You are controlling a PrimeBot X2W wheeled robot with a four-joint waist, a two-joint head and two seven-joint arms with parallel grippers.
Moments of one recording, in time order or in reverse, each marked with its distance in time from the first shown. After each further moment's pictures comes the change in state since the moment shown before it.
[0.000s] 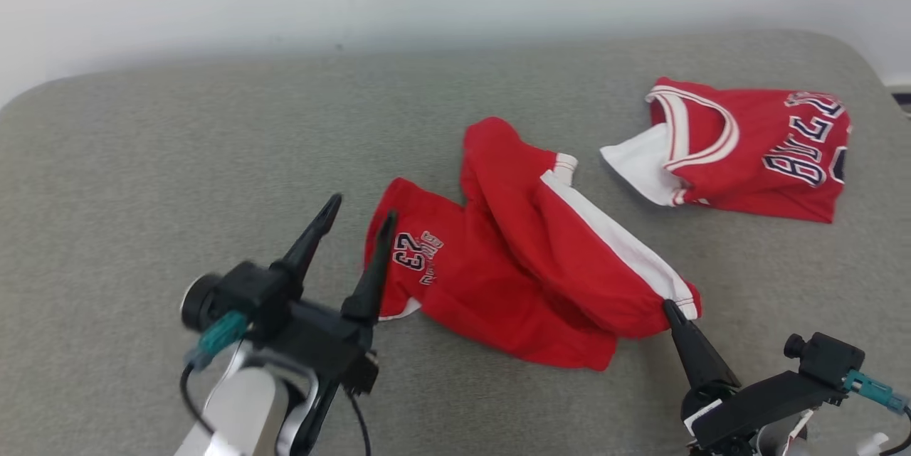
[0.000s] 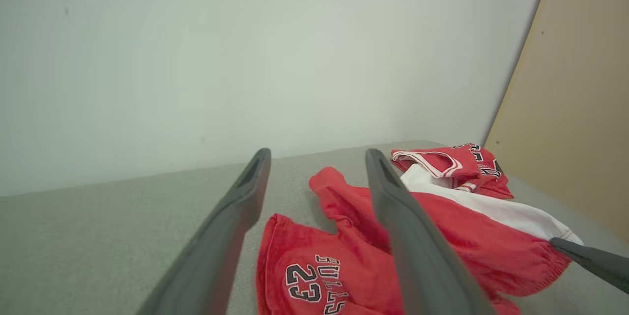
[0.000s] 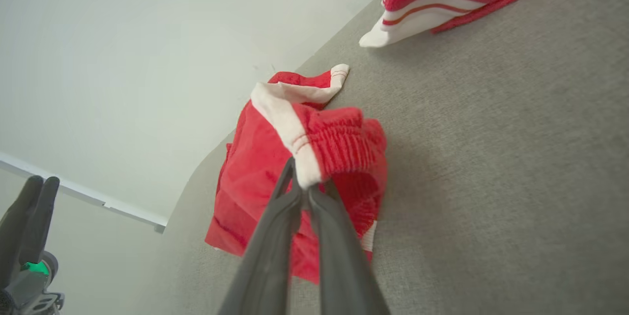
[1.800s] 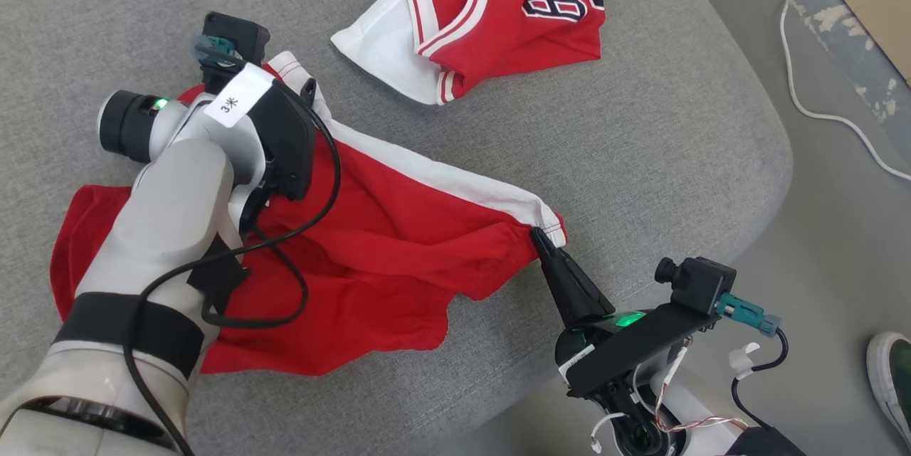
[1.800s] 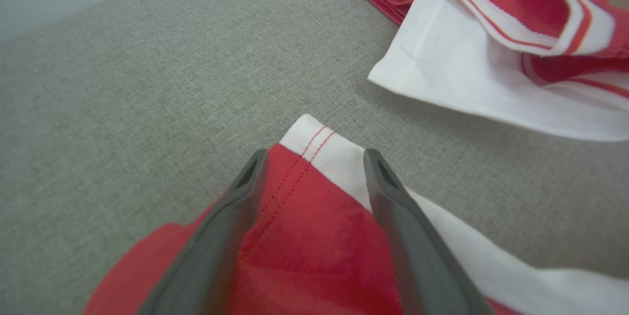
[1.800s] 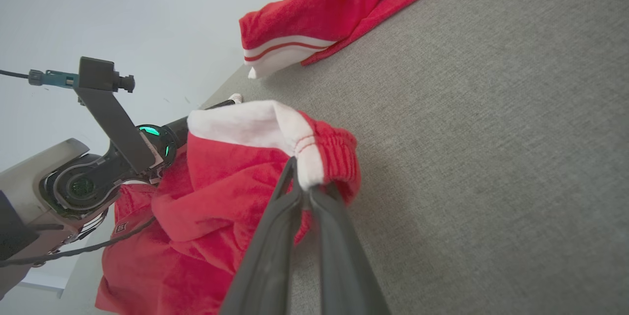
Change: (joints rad) left arm -0.779 -0.052 -0.113 0.912 0.010 -0.006 0.348; right arm -0.253 0.172 0.183 0.053 -0.102 0.000 -0.062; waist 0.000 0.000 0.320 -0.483
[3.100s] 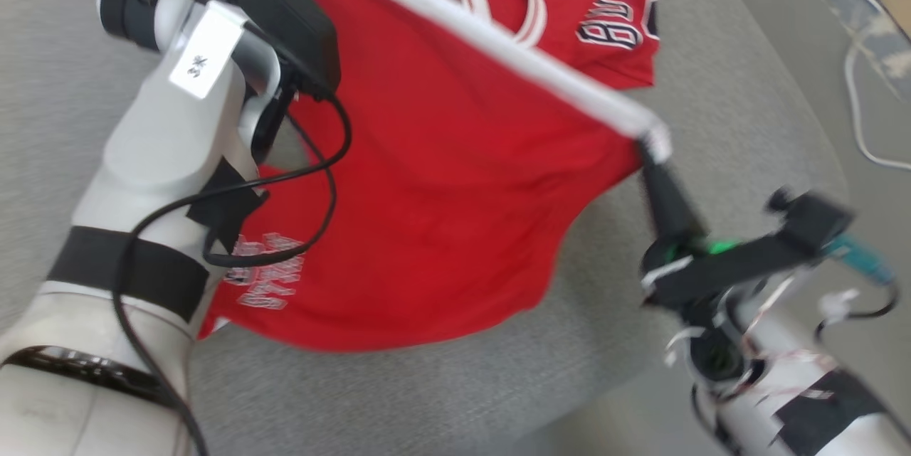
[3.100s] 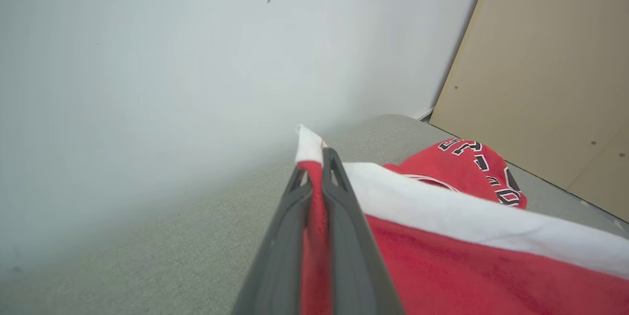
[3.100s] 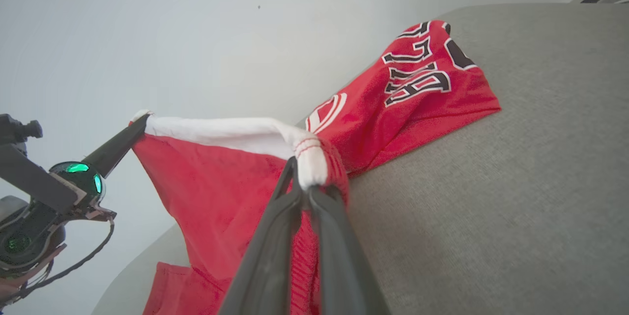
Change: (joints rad) left arm -0.136 -0.029 -0.018 -0.063 -0.084 -0.021 -0.226; right arm -0.056 -0.067 -0.177 -0.019 0.016 0.000 -0.008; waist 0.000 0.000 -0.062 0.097
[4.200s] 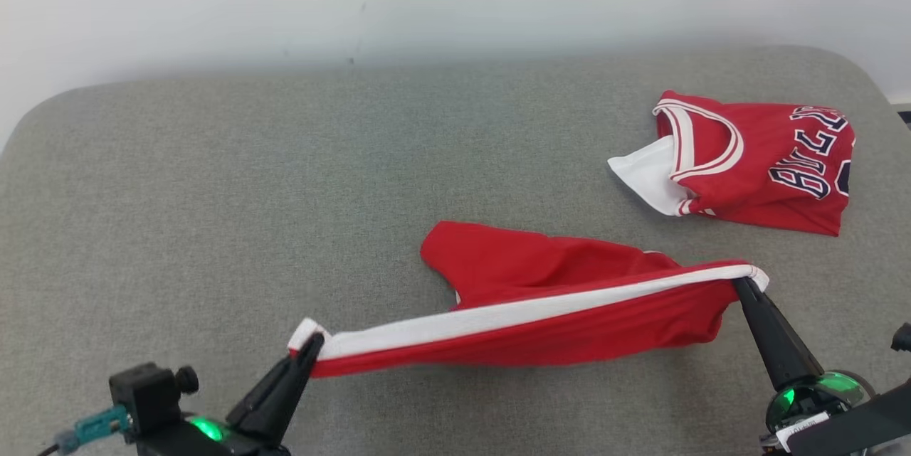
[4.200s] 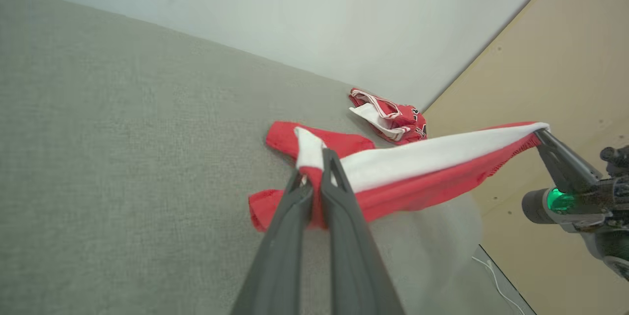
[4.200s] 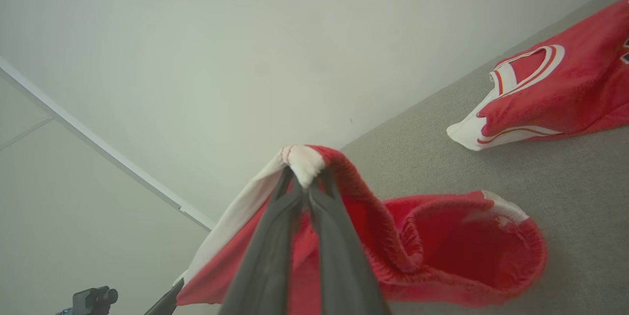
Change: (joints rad) left arm 1.061 0.474 -0.122 -1.034 -0.623 -0.008 -0.085; right arm 0.464 -0.342 -0.100 -0.477 0.174 0.006 0.037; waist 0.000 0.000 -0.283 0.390
